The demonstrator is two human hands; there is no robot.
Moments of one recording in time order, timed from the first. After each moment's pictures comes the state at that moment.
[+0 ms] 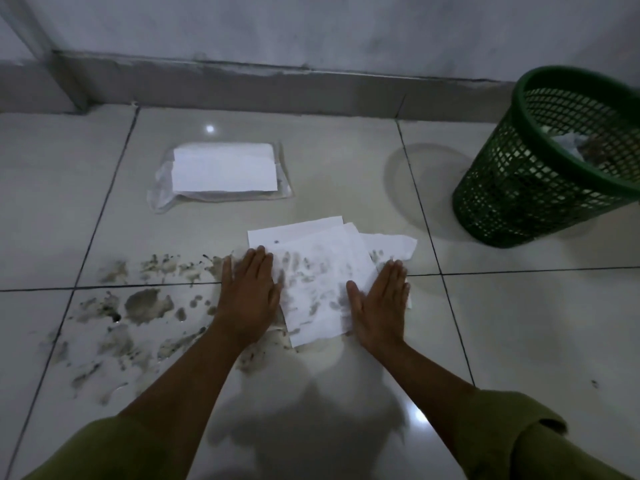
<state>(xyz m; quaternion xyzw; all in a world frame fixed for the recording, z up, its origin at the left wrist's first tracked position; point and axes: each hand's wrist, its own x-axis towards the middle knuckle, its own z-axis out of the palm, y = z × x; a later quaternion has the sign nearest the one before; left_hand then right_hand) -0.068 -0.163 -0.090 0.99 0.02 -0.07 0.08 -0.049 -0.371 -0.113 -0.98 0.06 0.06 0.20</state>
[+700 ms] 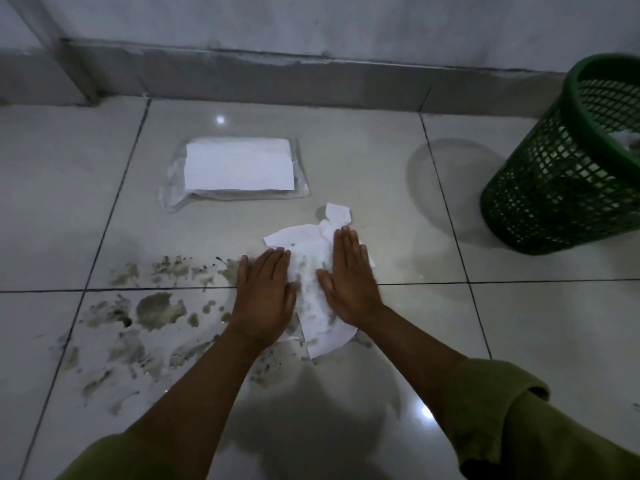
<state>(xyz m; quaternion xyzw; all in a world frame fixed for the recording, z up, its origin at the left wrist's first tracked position) -0.058 -0.155 -0.102 0.99 0.01 0.00 0.16 0.000 -0.311 -0.121 -0.96 -0.19 0.08 0.19</state>
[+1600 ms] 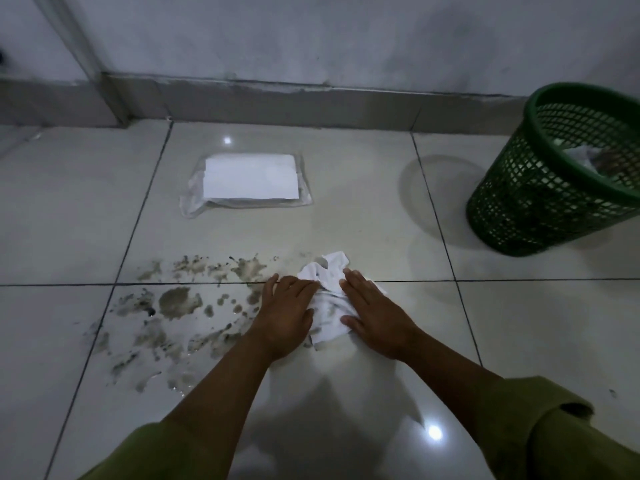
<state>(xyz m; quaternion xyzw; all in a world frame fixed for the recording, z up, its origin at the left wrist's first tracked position) -0.090 -0.172 -0.090 0.98 -0.09 -0.06 0.18 -0.044 -0.379 -0.105 -0.92 -0.34 0.13 0.16</state>
